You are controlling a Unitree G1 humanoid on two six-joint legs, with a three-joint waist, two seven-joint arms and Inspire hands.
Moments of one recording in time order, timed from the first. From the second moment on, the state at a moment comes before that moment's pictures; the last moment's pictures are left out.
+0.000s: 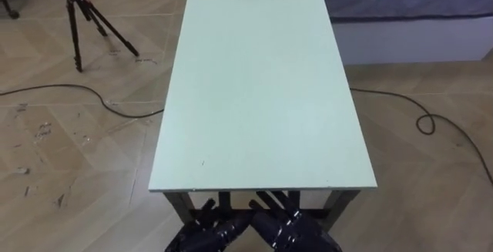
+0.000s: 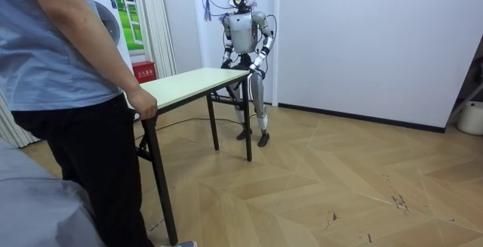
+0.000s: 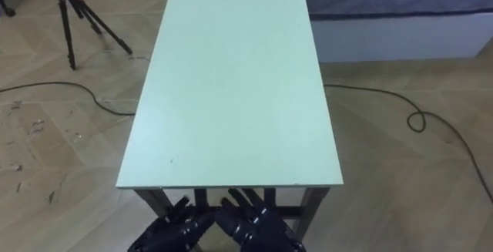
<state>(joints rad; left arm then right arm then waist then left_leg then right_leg) 0.32 0.25 -0.42 0.30 -1.10 -0.01 -0.16 0.33 -0.24 0.38 0.33 1.06 0.04 0.50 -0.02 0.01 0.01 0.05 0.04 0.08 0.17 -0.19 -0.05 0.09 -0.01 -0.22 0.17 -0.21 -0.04</state>
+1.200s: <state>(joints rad) 0.15 0.28 -0.32 0.40 -1.46 0.11 -0.16 0.20 -0.28 0.30 0.34 1.31 0.09 0.33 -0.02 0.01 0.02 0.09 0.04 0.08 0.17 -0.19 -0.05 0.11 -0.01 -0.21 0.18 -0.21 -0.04</state>
